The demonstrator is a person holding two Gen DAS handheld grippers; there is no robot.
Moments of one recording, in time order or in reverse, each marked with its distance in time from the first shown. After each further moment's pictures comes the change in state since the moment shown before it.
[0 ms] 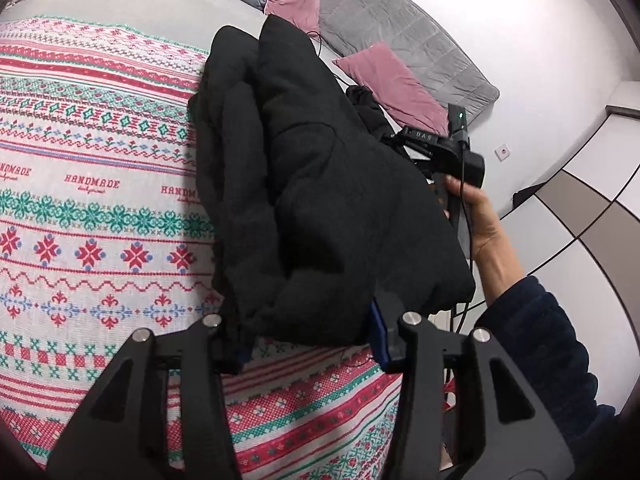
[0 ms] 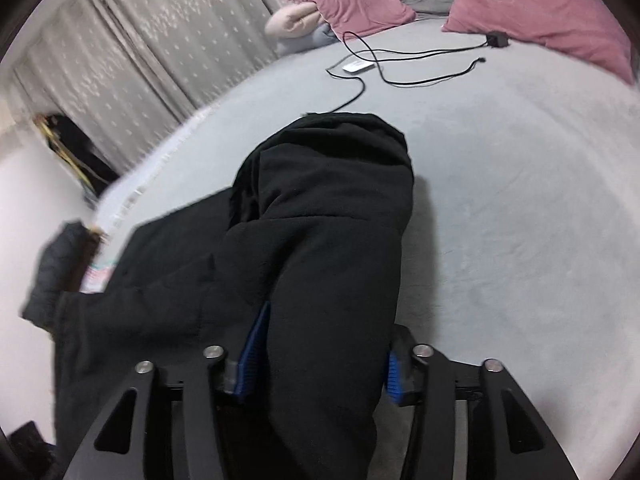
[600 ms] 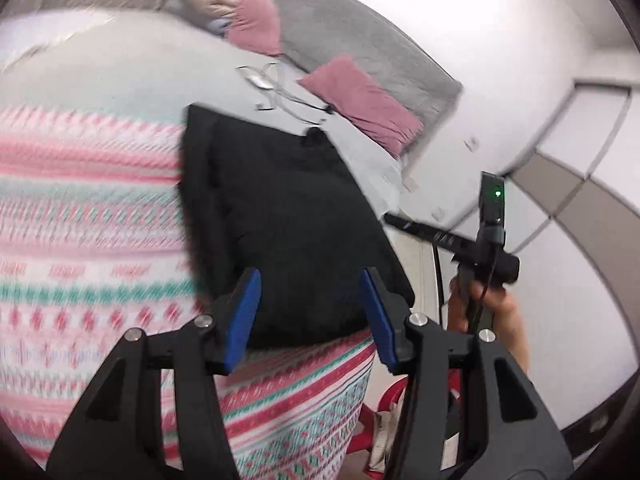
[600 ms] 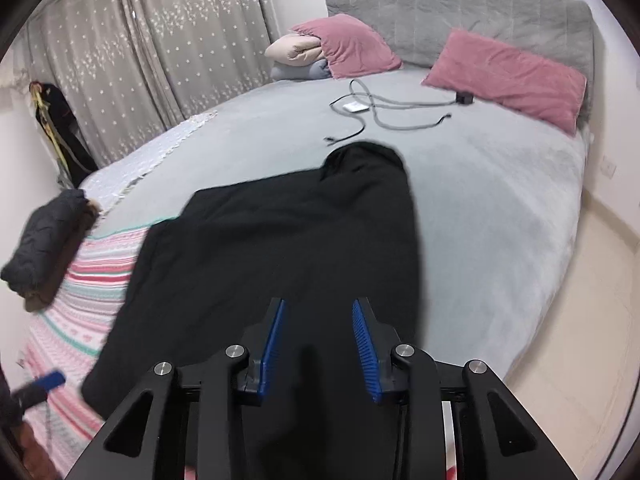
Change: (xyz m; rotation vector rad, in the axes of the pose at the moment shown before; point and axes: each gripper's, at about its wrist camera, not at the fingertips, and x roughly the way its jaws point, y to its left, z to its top) left arm -0.081 -0.051 0.042 0.184 -0.014 -0.039; right arm -0.140 0.127 -0.114 -0.030 -0.111 -0.145
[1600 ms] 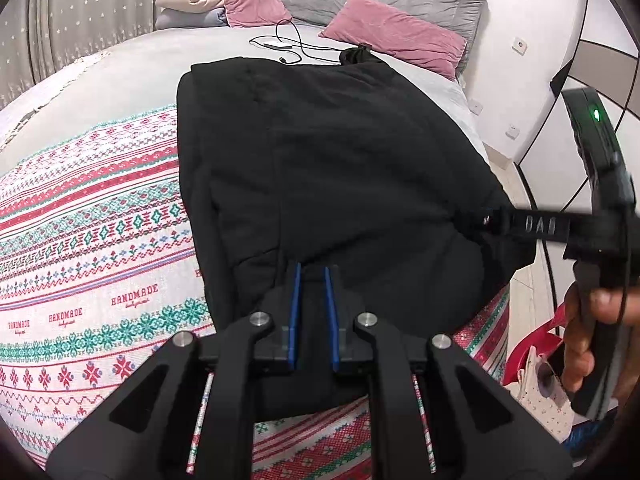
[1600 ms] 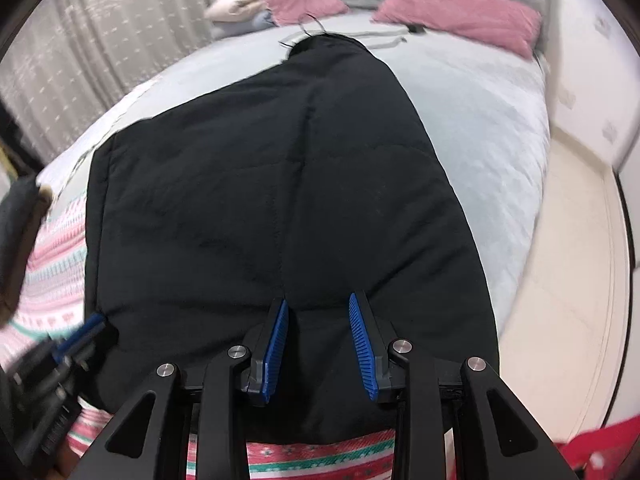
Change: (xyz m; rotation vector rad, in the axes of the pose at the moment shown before) left arm 0.104 0.009 -0.029 0.246 0.125 0.330; right arm 0.043 0.016 -0.066 0.226 0.147 -0.156
